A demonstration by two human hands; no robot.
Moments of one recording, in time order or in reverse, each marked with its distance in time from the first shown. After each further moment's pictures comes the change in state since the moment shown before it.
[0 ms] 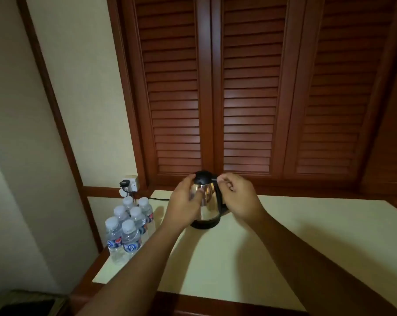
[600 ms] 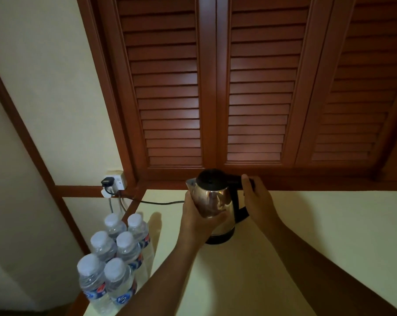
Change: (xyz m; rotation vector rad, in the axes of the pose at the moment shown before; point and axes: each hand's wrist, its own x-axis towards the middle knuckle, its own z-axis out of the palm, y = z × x) left_hand 0.060 -0.123 0.076 -0.341 -0.129 -0.235; right_hand 0.065 0.098 0.076 0.146 0.189 0.428
